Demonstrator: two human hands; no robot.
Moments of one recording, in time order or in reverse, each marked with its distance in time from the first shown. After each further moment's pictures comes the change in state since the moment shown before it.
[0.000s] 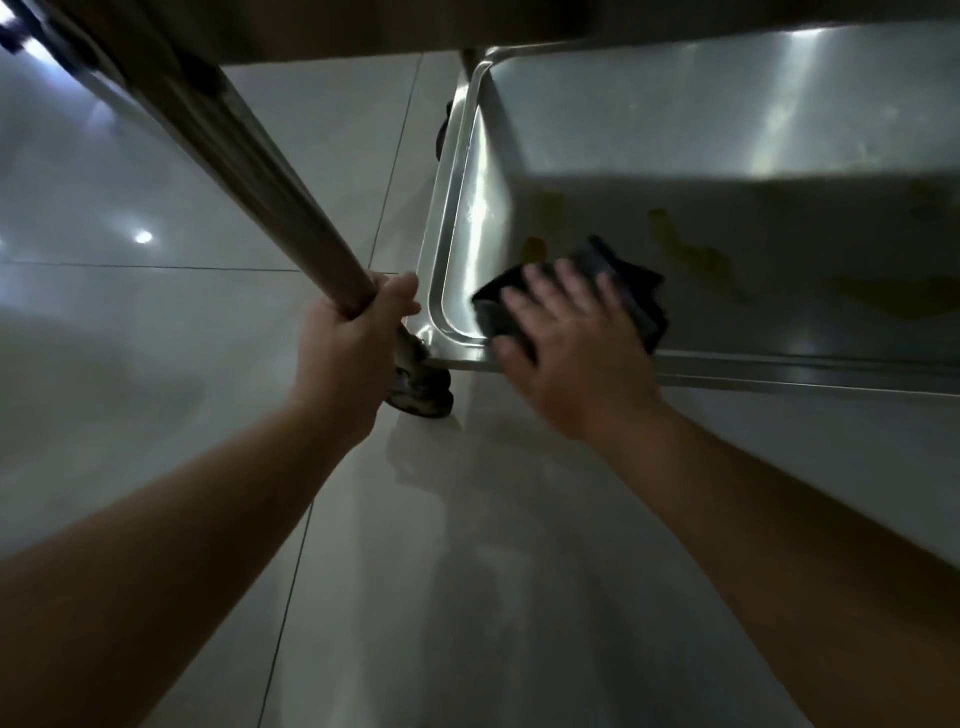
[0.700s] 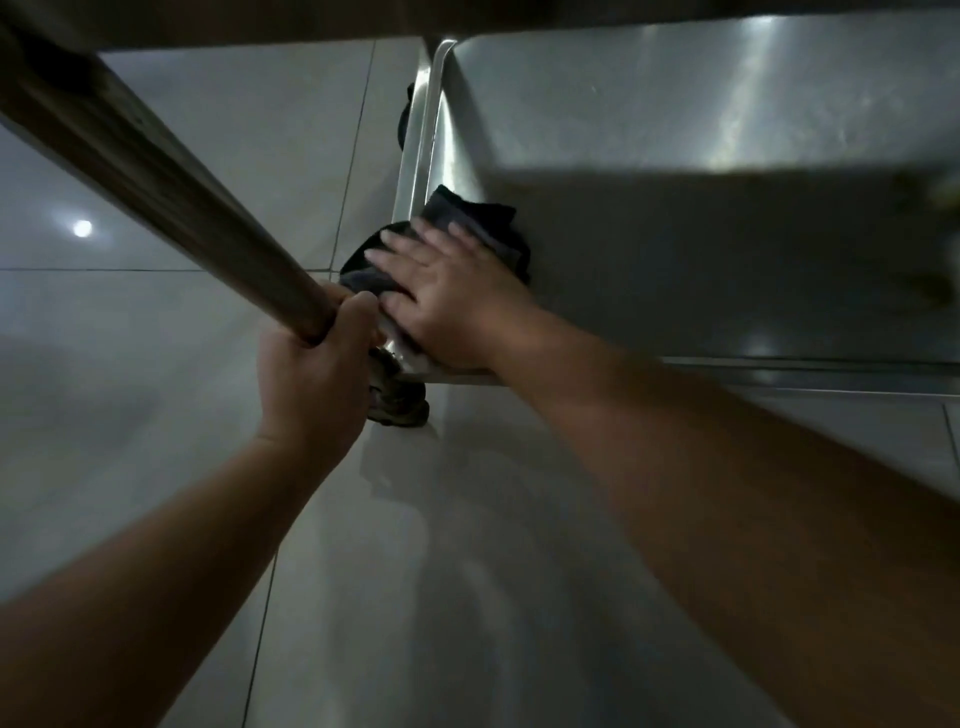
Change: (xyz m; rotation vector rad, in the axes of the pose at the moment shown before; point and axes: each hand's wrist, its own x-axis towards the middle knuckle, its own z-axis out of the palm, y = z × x) left_hand 0.007 -0.011 0.003 0.013 0.012 0.129; right_hand 0.099 -0.051 0.003 0.120 -0.275 -0.184
